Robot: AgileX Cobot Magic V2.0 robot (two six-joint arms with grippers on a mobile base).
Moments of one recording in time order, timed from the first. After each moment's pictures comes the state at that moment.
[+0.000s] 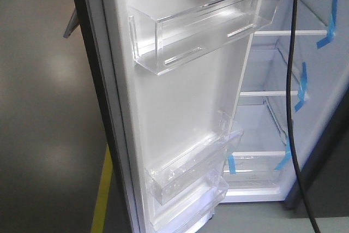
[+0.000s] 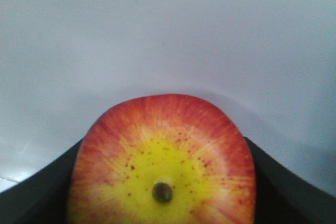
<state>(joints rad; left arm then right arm) 0.06 -0.01 0.02 0.08 0.08 -0.06 0.08 1.80 -2.00 0.93 1.03 -0.87</state>
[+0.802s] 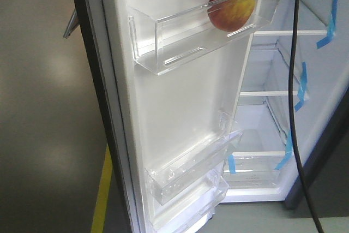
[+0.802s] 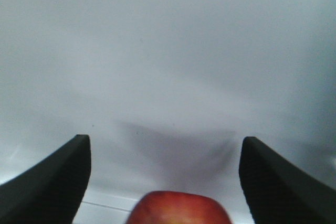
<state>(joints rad) 0.06 -0.01 0.02 0.08 0.08 -0.06 0.07 1.79 -2.00 0.91 1.01 -0.82</state>
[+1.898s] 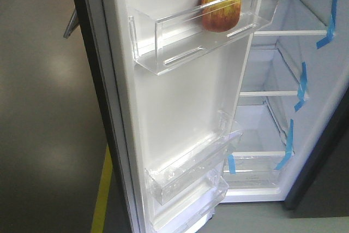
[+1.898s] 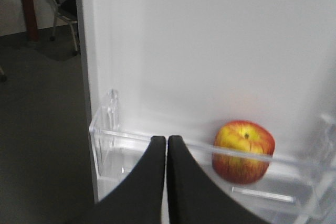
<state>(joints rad) 0.06 -0.01 0.02 -0.11 -0.13 -0.34 0.07 1.06 -1.41 0.86 0.91 -0.82</state>
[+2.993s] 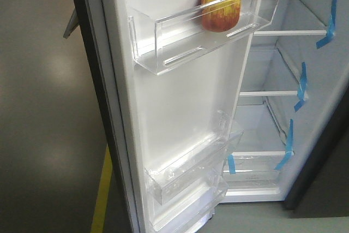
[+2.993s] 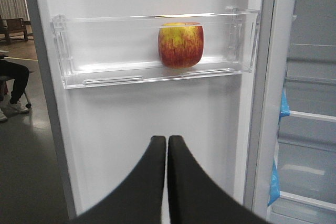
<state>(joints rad) 0.06 0.10 -0.25 0.00 -0.35 -1.31 0.07 0.31 -0.53 0.87 0.46 -0.76</state>
